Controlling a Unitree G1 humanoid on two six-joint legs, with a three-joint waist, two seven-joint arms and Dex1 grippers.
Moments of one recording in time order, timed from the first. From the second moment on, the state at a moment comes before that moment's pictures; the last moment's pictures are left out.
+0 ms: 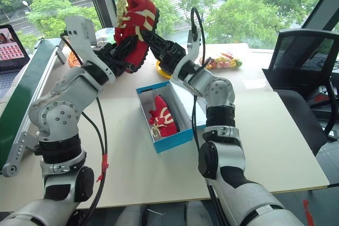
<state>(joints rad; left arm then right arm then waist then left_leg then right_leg) -0.79 0.26 0.22 -0.29 -0.70 0.85 -0.11 -1.15 0.00 -0.42 0.54 0.87 0.84 0.42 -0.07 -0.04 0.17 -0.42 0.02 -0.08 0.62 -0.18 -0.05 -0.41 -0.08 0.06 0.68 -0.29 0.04</state>
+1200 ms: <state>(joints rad) -0.44 0.62 0.19 -0.56 -0.80 1.06 -0.25 -1.17 -0.29 -0.18 0.57 0.70 0.92 0.67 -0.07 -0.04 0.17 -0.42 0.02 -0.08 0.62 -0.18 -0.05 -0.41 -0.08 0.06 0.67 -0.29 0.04</state>
